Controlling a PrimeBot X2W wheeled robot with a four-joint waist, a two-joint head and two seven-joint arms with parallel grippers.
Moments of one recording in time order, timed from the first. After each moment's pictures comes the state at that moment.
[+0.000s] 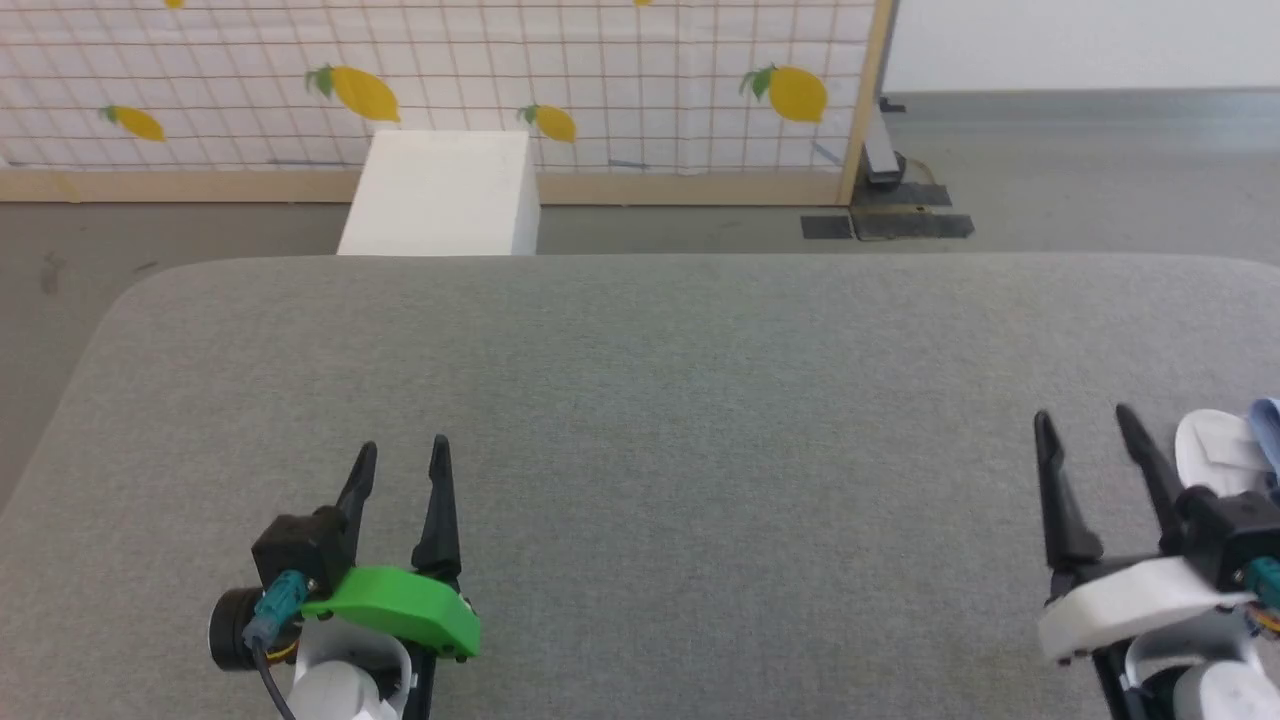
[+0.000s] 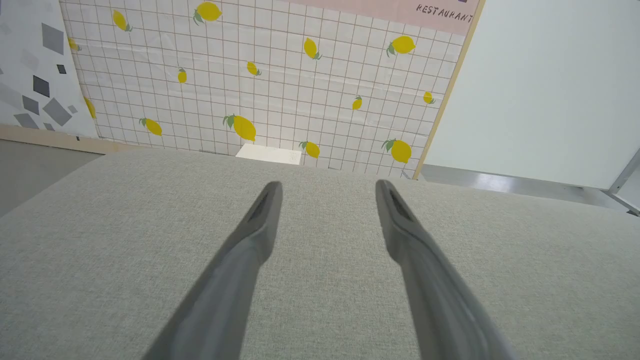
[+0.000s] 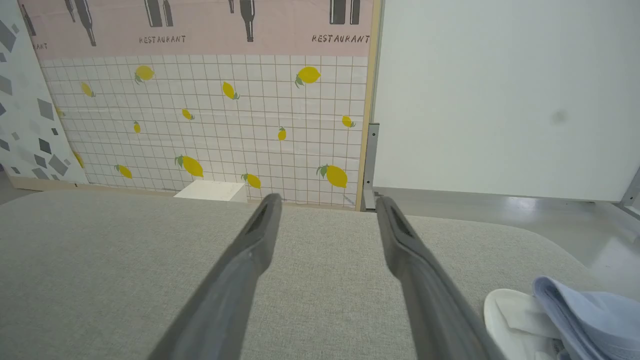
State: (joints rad) left arm -0.12 0.06 -0.06 0.27 -0.24 -0.05 -0.26; right arm -0.02 -0.10 -0.10 0.04 0.09 0.13 -0.13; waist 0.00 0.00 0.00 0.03
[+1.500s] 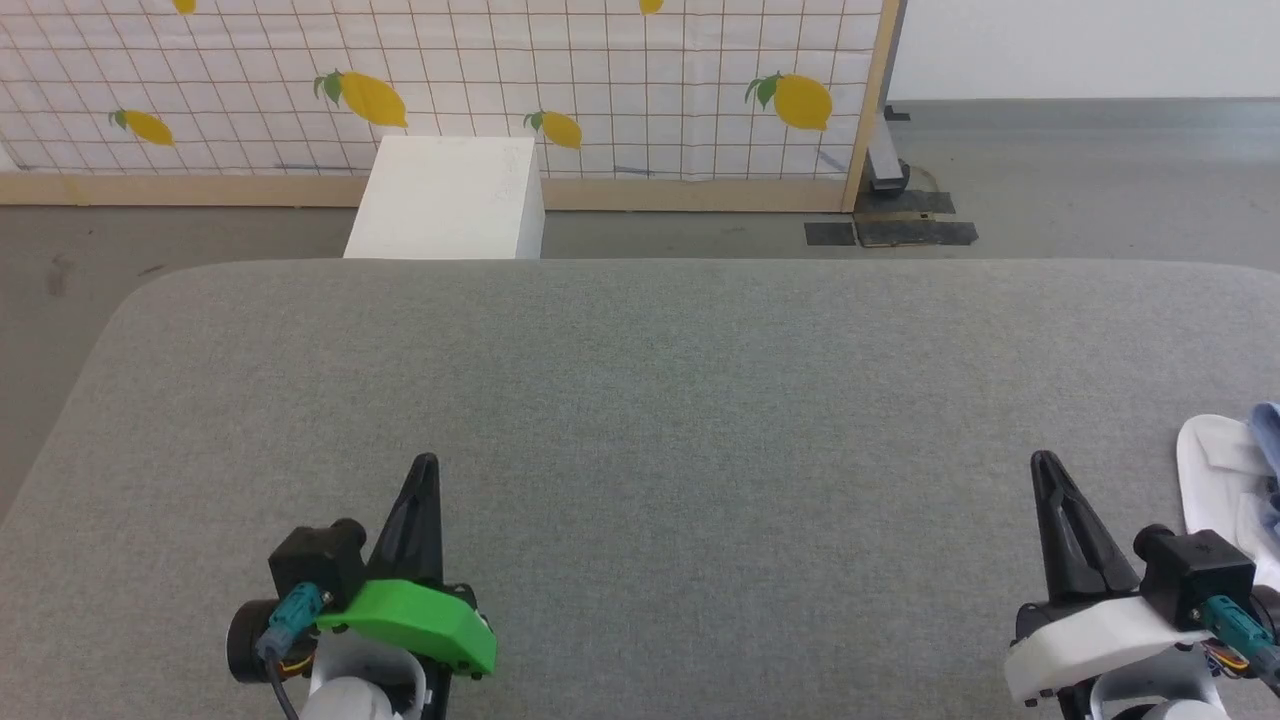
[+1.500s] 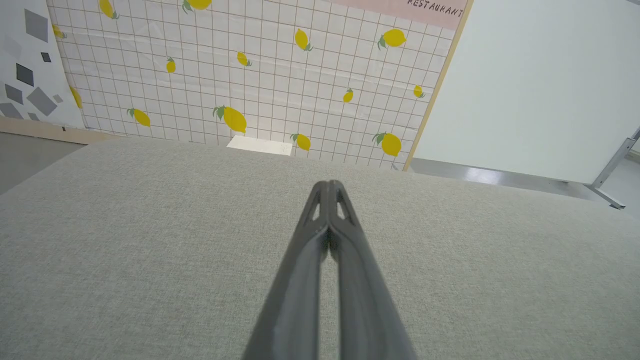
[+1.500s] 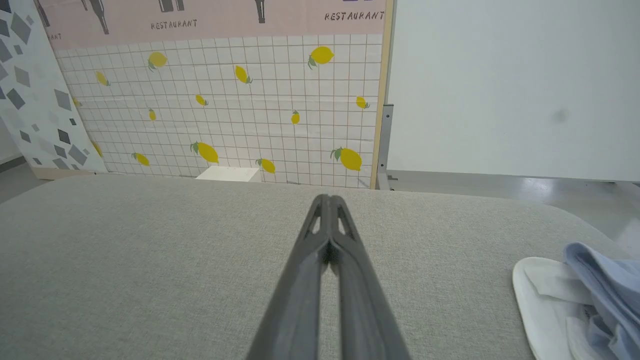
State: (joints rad) left arm -0.08 0.06 -0.10 0.23 -0.26 -0.04 -0.23; right arm 0.05 -0.05 -0.06 0.03 0.07 0.13 -0.13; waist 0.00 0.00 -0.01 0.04
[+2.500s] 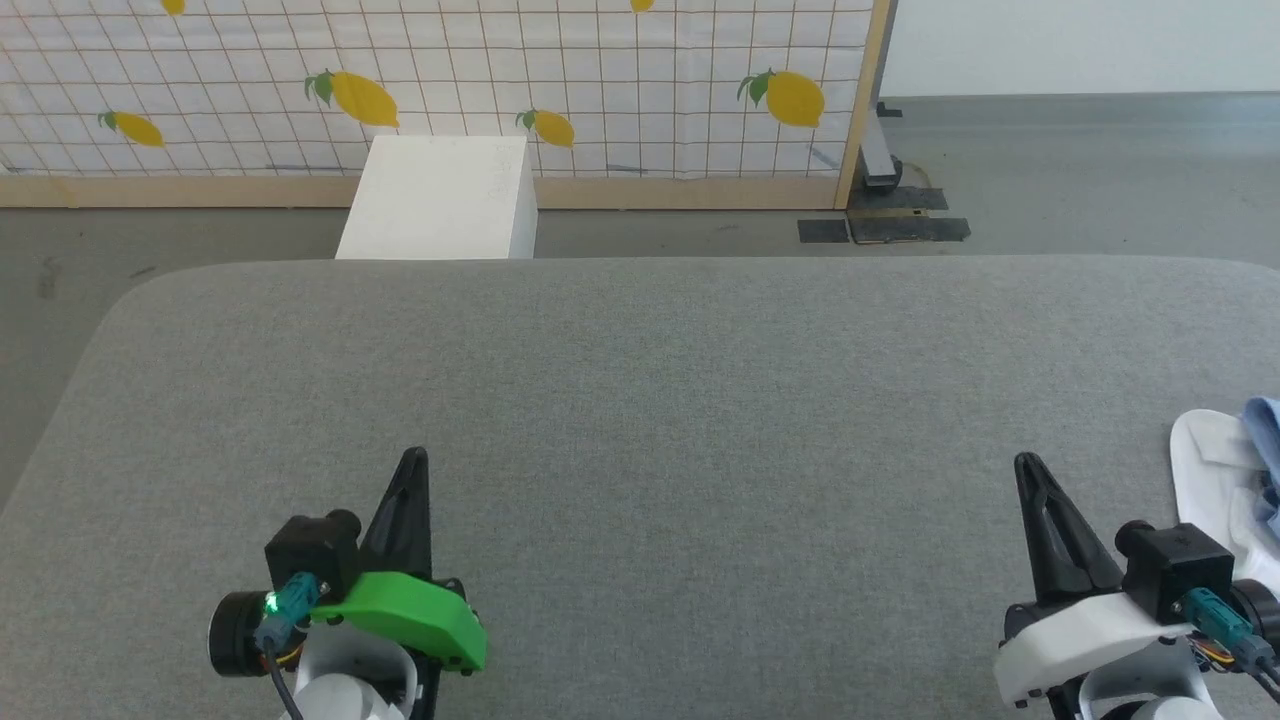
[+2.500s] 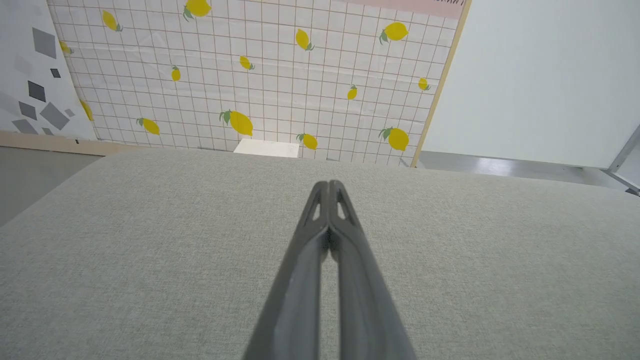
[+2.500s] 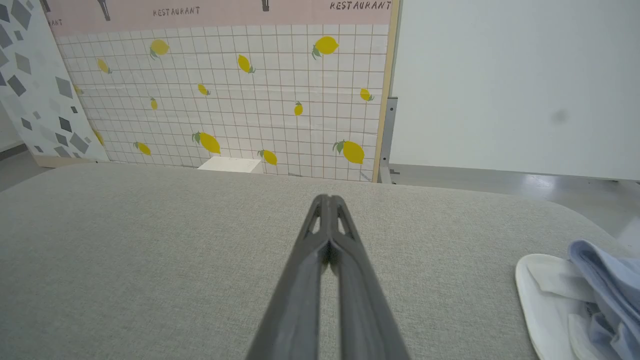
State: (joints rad) left arm -0.07 0.06 -0.07 0.17 -0.20 -0.03 -0.17; right arm 0.04 -0.05 -0.05 0.02 0.05 0.13 -0.10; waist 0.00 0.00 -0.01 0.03
